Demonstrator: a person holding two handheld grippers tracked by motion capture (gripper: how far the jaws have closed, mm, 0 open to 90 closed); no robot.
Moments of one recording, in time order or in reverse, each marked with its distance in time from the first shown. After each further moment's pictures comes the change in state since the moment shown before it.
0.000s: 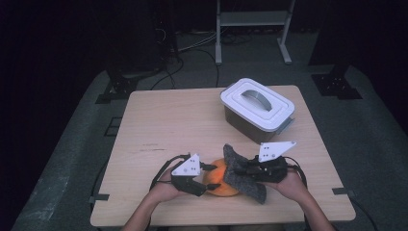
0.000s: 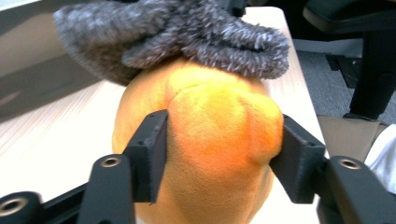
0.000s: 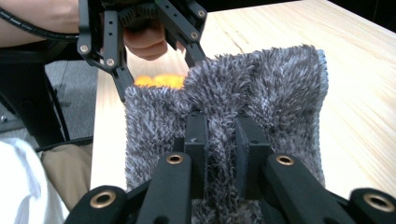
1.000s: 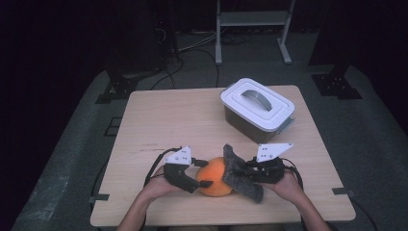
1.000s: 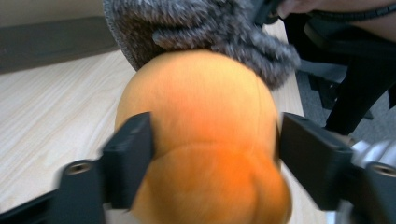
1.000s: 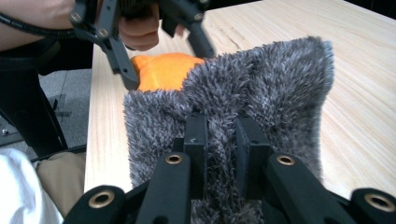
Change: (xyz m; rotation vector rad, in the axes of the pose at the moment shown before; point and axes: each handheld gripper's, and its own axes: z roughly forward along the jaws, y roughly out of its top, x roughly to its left) left arm 0.017 -0.008 -0.012 0.001 -0.051 -0.178; right arm -0.001 -0.008 0.010 -0.007 0.001 0.036
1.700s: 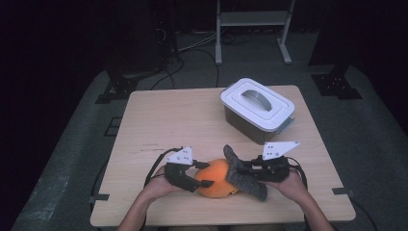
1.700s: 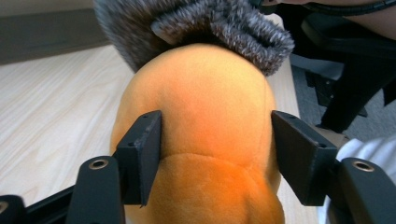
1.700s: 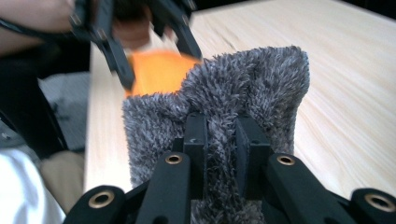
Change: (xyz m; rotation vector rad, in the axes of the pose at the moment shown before) left arm -0.003 0.001 0.001 0.036 -0.016 0.014; right arm -0.006 -0.002 -0.011 -0.029 0.010 0.026
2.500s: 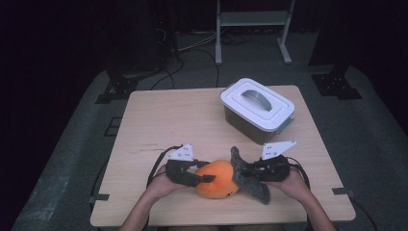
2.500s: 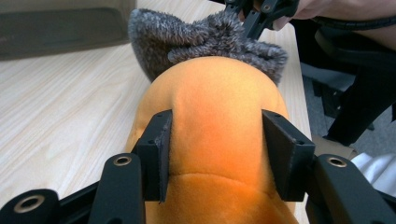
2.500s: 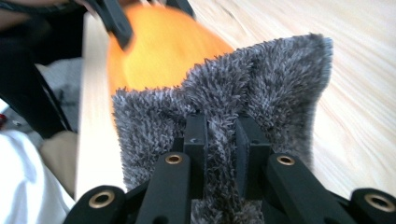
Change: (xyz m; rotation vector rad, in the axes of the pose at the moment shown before) left arm 0.008 -0.001 0.000 -0.026 0.042 -0.071; right arm -0.017 -0.020 0.002 0.114 -0.013 0.048
